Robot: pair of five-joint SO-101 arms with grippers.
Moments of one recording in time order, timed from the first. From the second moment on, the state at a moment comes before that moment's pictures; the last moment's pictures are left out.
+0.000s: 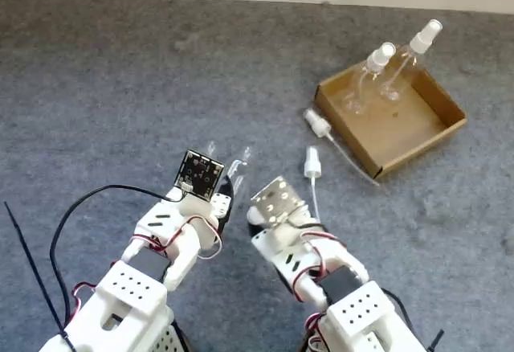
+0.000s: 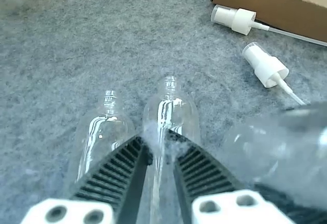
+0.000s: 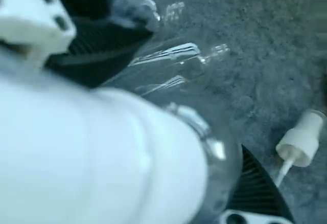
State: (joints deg) left arm 20.1 -60.8 89.1 11.1 4.8; right arm -37.3 -71.9 89.5 27.1 11.6
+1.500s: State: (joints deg) left arm 16.0 -60.8 91.2 11.1 4.8; right arm 12.7 -30.0 46.1 32.3 11.6
